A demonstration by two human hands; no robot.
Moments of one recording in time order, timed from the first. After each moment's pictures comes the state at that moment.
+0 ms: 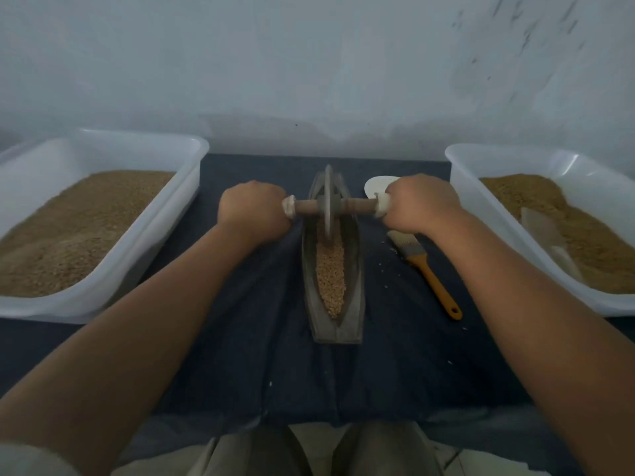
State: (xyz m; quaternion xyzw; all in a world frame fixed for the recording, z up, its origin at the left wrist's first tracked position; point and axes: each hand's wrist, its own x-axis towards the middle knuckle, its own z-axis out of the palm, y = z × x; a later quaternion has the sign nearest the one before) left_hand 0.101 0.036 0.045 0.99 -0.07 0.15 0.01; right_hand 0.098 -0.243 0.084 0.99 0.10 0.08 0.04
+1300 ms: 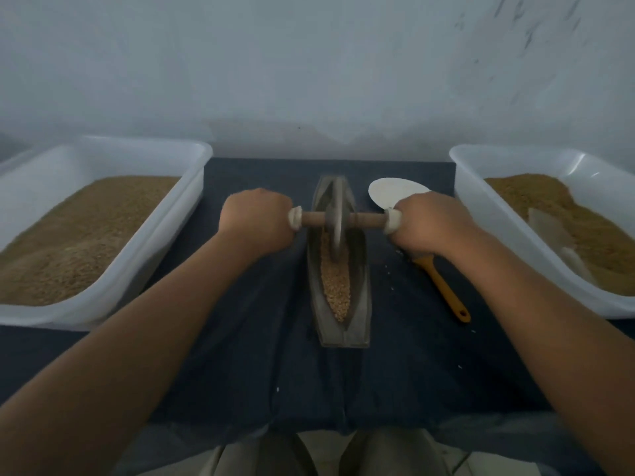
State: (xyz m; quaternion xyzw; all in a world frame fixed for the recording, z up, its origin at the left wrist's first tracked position) left_hand 0.089 0.040 0.046 0.98 -0.10 0.15 -0.03; right_hand 0.086 -0.254 0.068 1.00 0.08 0.04 0.02
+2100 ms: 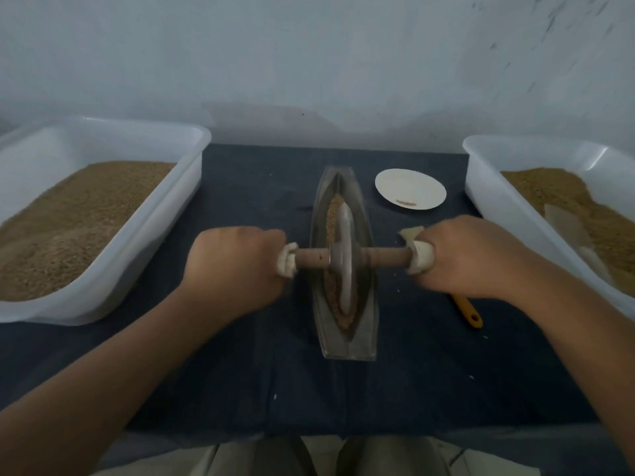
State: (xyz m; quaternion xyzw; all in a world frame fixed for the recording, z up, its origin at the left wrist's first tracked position) left_hand 0.011 0.066 0.017 0.94 -0.18 0.31 0.01; right_hand 0.017 -0.270 0.079 0.99 0.16 -0.02 -0.02
